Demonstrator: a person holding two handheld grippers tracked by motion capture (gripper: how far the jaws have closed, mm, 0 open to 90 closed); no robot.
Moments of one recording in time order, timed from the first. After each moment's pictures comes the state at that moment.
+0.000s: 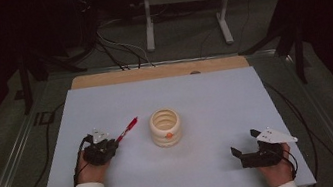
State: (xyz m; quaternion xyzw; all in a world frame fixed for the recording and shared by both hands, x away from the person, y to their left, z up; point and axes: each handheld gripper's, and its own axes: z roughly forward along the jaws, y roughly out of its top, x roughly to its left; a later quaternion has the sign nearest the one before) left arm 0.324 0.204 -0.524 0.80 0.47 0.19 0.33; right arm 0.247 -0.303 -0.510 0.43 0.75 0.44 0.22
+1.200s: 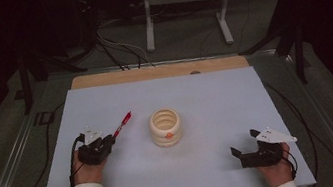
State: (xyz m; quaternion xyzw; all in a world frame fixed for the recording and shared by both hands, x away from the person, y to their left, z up) left arm 0.312 0.209 -0.497 0.77 0.47 0.21 0.38; right arm 0.248 -0.303 -0.511 0.44 0.75 0.44 0.22
